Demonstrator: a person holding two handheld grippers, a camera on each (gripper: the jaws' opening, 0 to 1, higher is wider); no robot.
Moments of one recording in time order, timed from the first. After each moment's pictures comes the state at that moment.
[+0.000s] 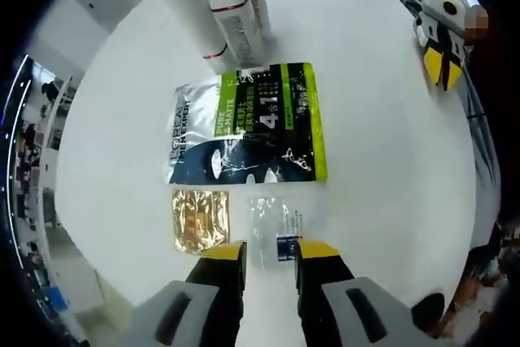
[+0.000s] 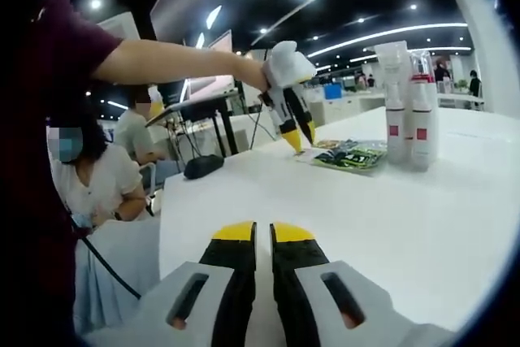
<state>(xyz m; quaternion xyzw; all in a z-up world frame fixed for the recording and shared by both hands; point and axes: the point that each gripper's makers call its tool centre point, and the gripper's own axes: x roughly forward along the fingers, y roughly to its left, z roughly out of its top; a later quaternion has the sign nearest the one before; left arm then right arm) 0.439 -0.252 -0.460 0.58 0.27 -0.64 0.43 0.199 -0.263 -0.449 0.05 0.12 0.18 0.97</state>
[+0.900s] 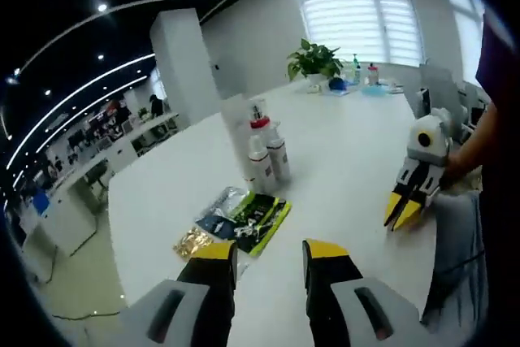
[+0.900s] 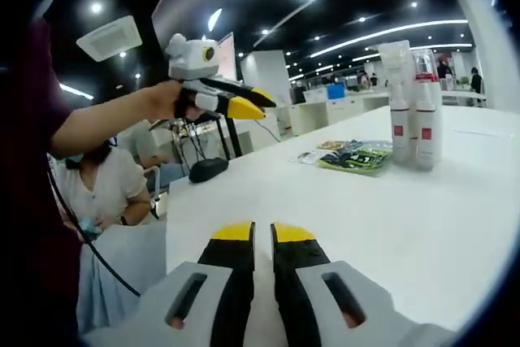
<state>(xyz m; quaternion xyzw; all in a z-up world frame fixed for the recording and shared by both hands) 0.319 -0.212 -0.361 0.19 0.14 -0.67 0.71 0.201 -0.260 -0.441 0.08 0.12 0.19 0.97</state>
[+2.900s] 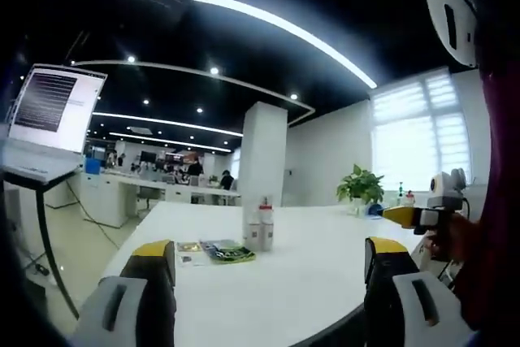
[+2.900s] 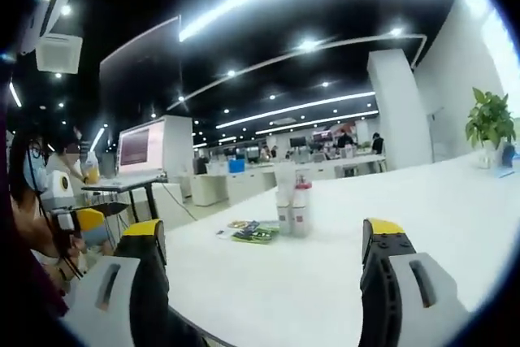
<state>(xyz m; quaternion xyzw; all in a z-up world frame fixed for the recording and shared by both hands) 0.195 -0.106 -0.330 -0.09 0.00 -0.55 0.83 0.073 -0.325 -0.320 0.03 -0.05 -0.11 0.99</state>
